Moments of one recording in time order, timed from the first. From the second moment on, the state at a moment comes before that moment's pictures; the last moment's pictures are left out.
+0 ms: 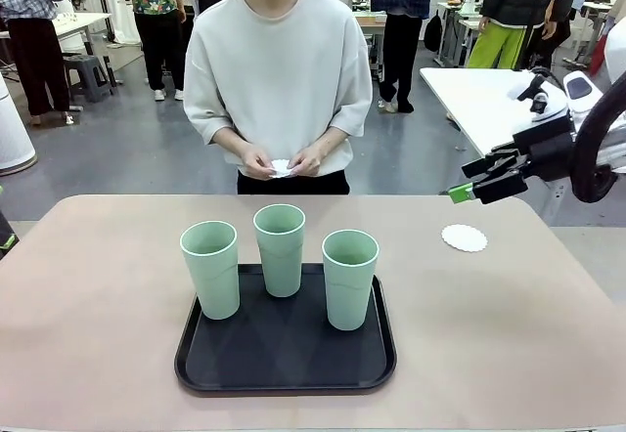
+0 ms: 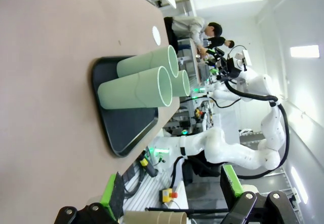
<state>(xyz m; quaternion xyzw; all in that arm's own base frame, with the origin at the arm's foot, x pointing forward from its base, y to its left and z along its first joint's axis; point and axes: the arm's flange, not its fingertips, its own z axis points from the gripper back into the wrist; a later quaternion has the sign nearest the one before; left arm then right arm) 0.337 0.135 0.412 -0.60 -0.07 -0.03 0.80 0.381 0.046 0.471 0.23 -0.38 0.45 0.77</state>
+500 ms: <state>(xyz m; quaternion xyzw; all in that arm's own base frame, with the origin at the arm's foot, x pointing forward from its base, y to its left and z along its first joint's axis) 0.337 0.135 0.412 -0.60 -0.07 -0.03 0.80 0.363 0.043 0.449 0.24 -0.31 0.62 0.68</state>
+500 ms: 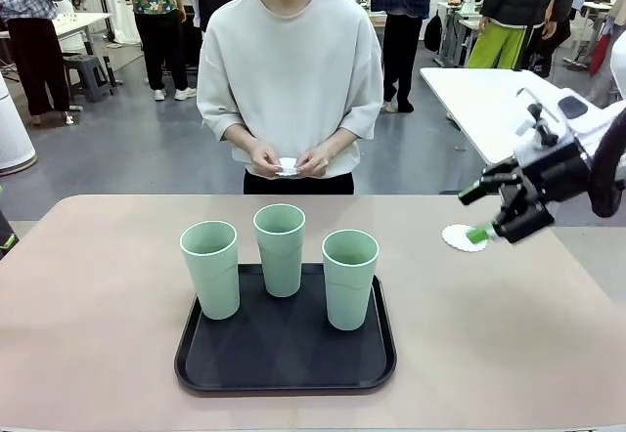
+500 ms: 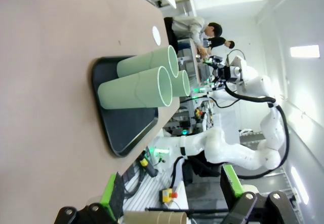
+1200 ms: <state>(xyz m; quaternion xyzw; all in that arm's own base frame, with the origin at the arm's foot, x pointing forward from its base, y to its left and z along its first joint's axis) 0.337 0.135 0.412 -0.60 -0.07 -0.03 0.80 0.393 0.015 0.384 0.43 -0.47 0.54 0.55</state>
